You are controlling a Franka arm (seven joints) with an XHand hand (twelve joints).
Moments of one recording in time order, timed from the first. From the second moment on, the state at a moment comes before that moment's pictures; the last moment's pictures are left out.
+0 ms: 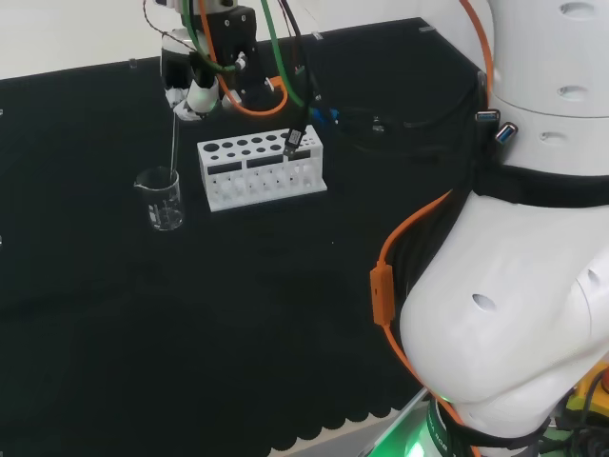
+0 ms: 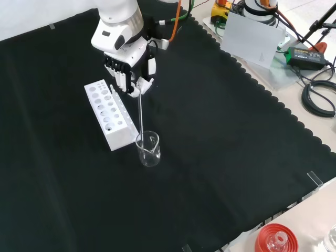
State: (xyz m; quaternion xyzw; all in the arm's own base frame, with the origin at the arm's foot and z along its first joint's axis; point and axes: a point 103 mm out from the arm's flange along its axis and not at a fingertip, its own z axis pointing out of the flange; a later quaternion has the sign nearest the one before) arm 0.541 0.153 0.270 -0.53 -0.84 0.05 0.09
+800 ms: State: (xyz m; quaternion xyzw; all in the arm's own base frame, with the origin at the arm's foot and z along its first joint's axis) arm 0.517 0.176 0.282 -0.52 -0.85 0.04 0.08
